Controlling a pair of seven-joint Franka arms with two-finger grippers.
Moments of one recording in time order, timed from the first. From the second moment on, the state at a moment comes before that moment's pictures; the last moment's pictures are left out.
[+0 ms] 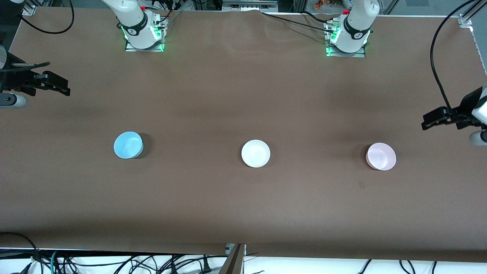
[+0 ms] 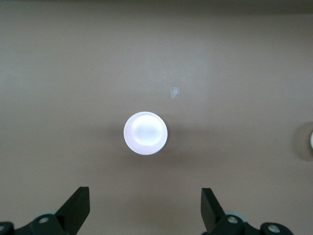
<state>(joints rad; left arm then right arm) -0.11 0.29 0.18 -1.34 -0.02 1.61 0.03 -0.01 0.08 0.03 -1.49 -0.03 1.47 -0.01</state>
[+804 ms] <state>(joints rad) -0.10 0.50 0.33 -1.60 -0.18 2.13 0.29 -0.01 0.12 0.03 -1.49 -0.03 1.53 -0.01</state>
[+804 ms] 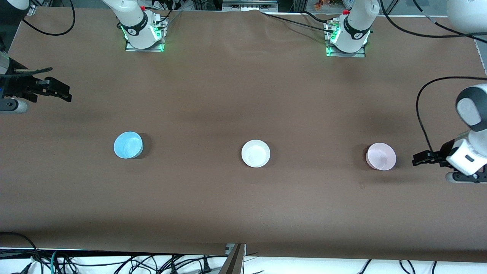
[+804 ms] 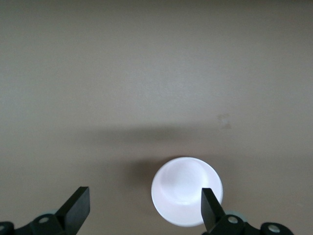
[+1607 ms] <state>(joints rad) -0.10 0.58 0.33 -1.81 -0.35 2.39 0.42 -0.02 0.25 0.02 -1.49 -0.03 1.62 -0.01</state>
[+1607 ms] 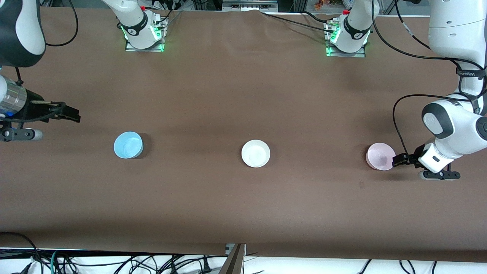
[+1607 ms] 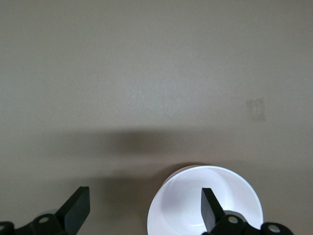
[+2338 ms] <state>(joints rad) -0.10 0.57 0.34 -1.95 -0.35 2.51 0.44 -0.03 0.47 0.02 -1.50 -0.03 1.79 -0.01</state>
